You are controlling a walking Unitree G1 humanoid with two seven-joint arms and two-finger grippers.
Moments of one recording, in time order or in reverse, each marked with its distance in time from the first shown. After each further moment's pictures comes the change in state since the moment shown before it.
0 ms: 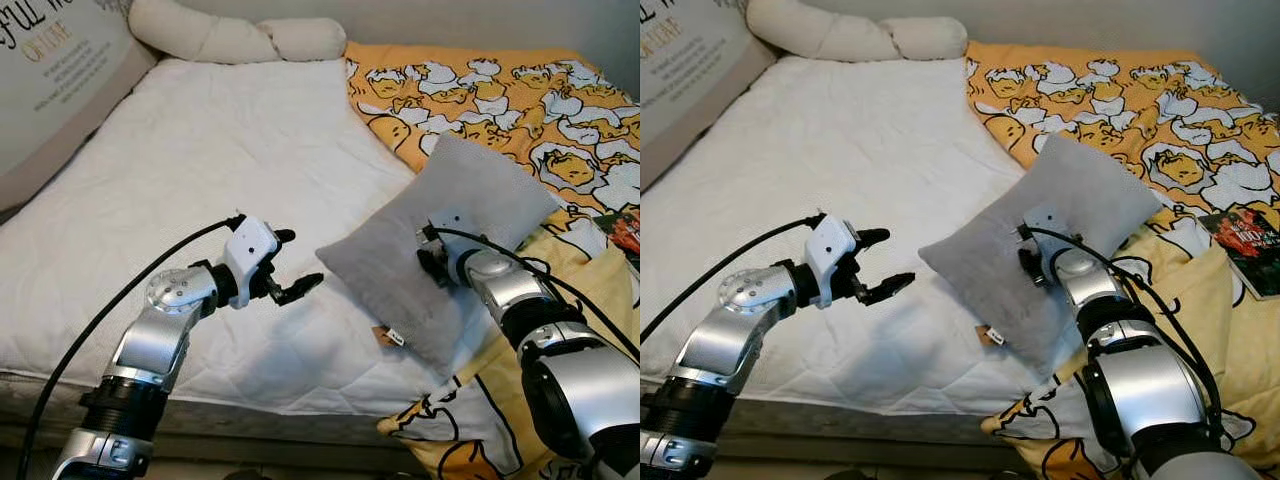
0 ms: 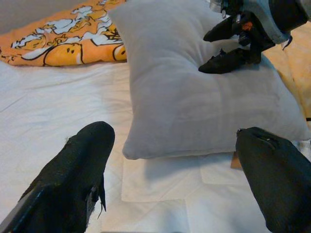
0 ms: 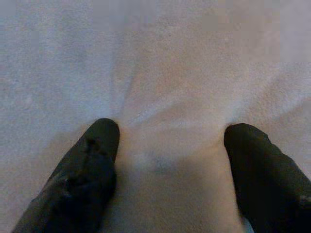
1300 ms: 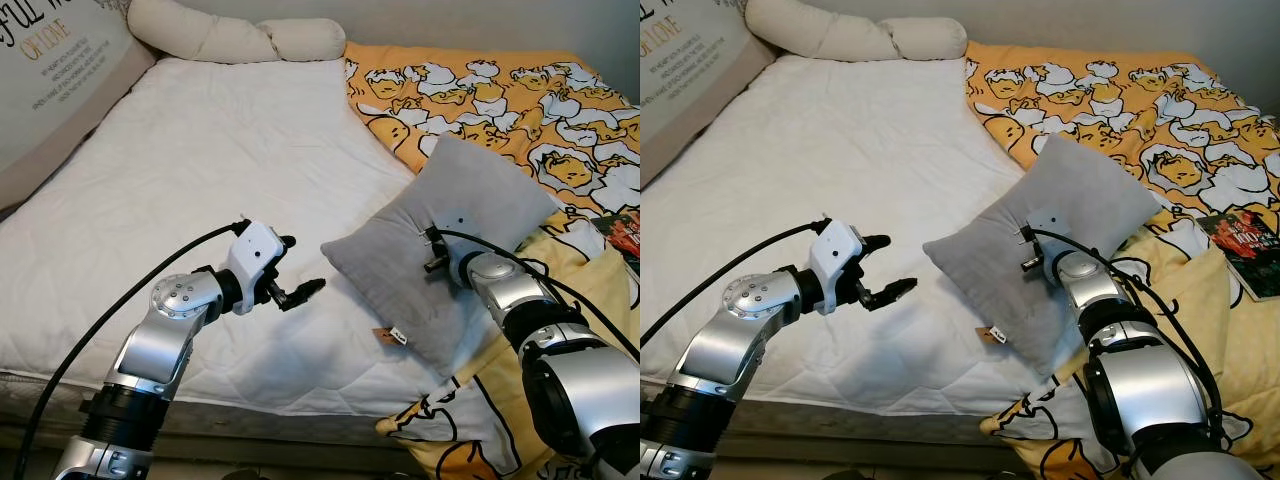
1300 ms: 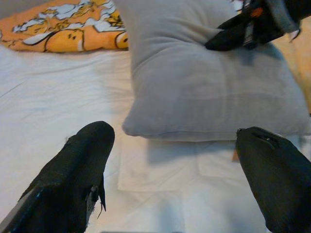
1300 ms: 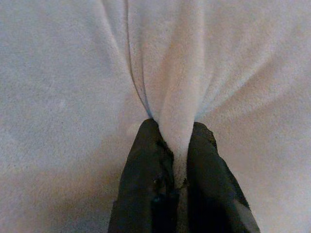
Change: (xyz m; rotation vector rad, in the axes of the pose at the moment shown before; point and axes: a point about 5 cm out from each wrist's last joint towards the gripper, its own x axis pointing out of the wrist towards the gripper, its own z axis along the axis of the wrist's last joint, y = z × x) left arm 0.001 -0.007 -0.003 -0.023 0.050 0.035; right arm 0.000 -0.001 -0.002 0.022 -0.016 0.001
